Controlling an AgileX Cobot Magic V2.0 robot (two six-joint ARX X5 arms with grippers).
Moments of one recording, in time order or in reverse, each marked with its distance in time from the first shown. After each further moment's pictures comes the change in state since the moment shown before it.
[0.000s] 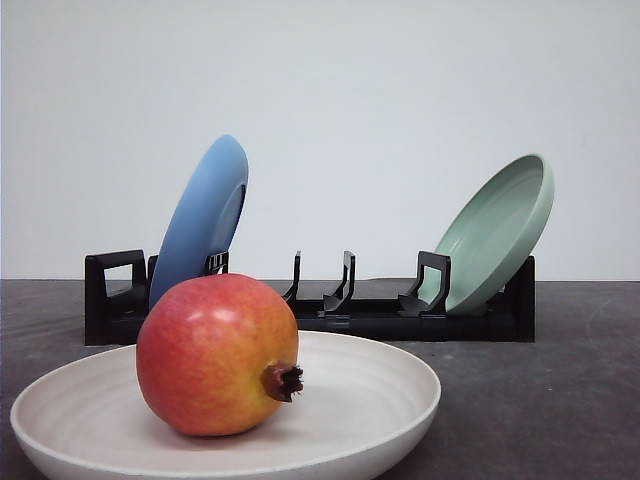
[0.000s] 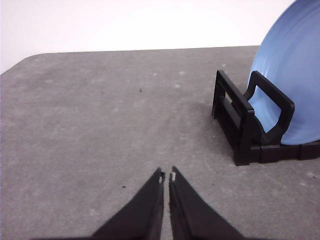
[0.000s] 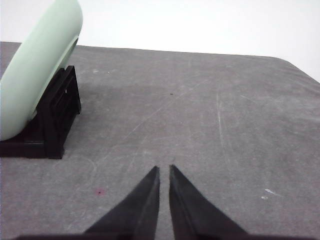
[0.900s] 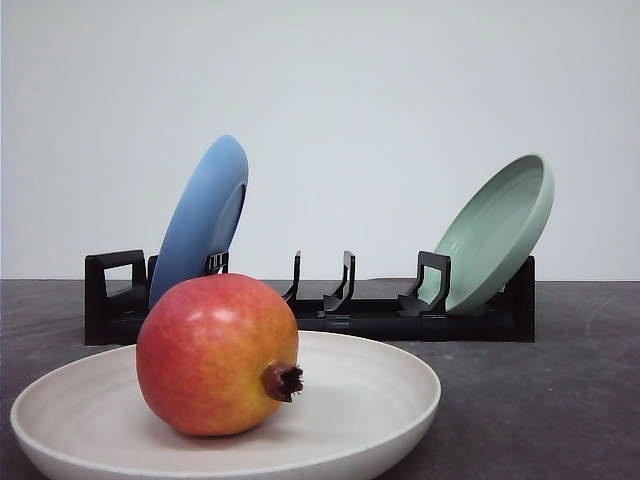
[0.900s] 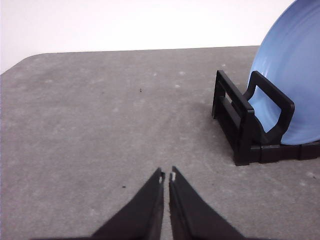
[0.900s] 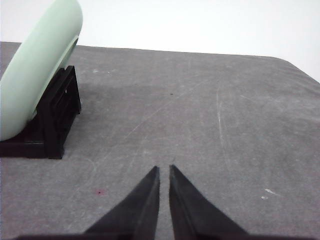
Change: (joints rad) left_arx 0.000 0.000 0.000 0.000 0.000 0.000; right_arx 0.000 0.000 0.000 0.000 0.000 0.000
